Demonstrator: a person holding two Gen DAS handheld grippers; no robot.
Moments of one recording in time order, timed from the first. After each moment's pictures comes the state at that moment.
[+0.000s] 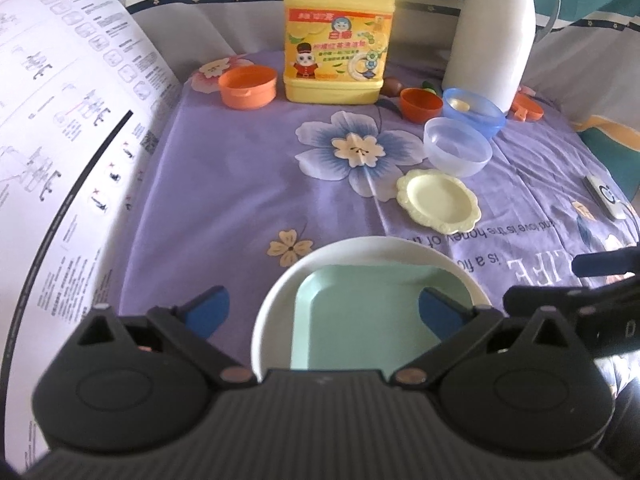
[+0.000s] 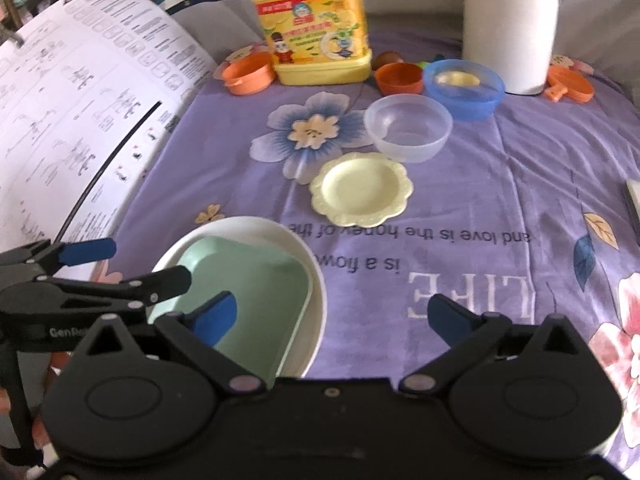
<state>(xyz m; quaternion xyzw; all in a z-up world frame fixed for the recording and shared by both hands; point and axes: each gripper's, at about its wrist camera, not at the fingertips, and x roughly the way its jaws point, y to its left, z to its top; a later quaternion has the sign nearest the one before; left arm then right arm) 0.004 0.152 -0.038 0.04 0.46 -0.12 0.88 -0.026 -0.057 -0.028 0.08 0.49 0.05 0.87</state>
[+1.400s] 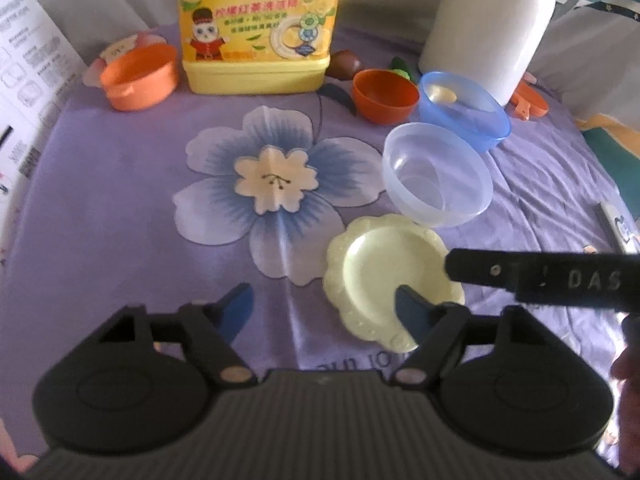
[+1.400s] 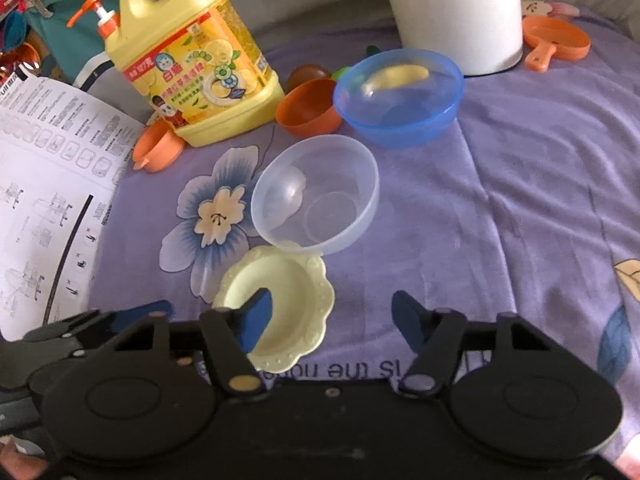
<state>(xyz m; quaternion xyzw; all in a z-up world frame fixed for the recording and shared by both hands) 0.128 0.057 -0.095 0.02 0.51 -0.16 0.85 0.097 -0.145 -0.086 0.20 0.49 0.03 0.85</state>
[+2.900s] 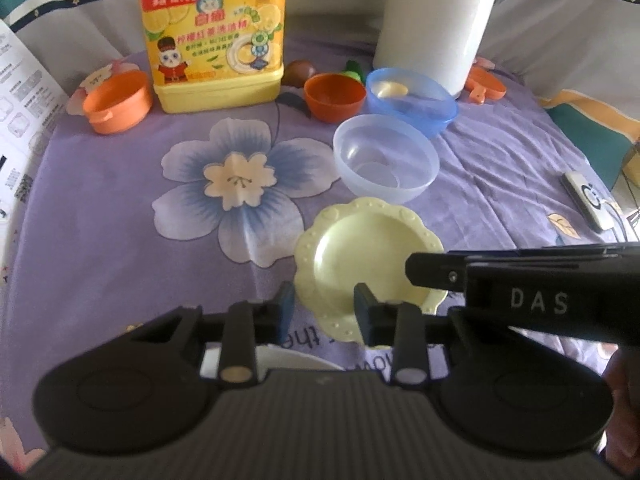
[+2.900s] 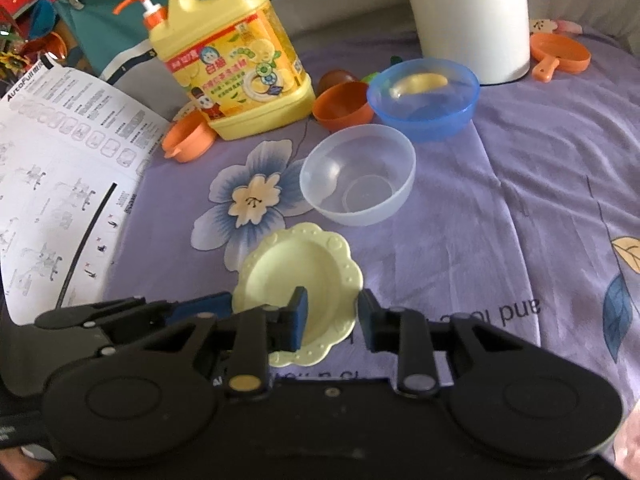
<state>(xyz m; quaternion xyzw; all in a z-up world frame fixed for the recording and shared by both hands) 0.091 0.047 -0.073 0.05 0.48 -0.20 0.85 0.061 -0.122 -0.065 0.19 0.47 0.04 0.86</state>
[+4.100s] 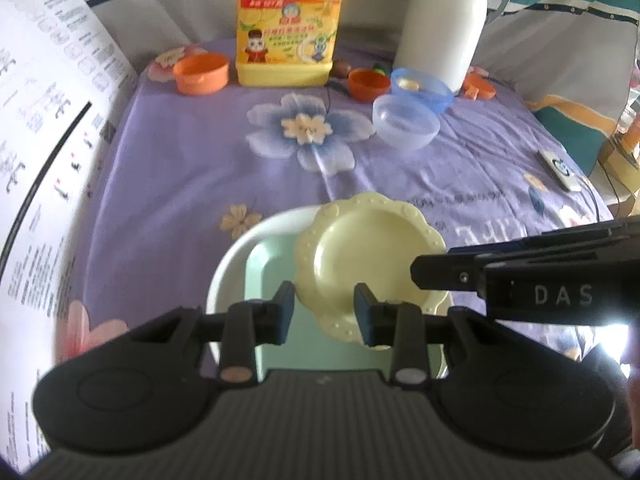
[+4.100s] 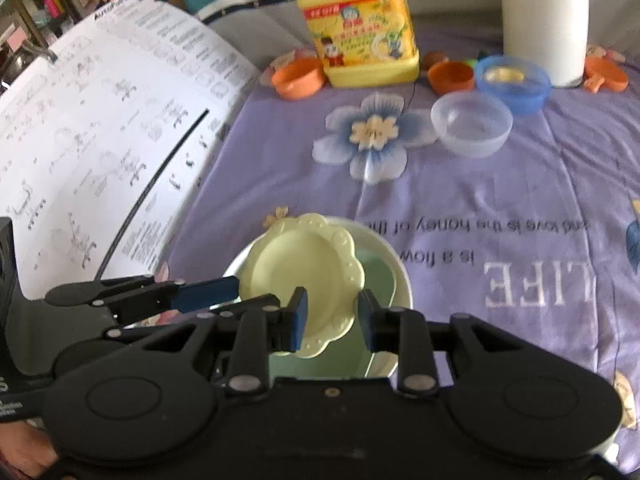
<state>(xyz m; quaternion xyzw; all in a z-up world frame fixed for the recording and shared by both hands) -0.019 0.147 -0.035 0.03 0.48 -0.18 0.86 -0.027 -0.025 -0.018 0.12 0.49 0.12 0.85</state>
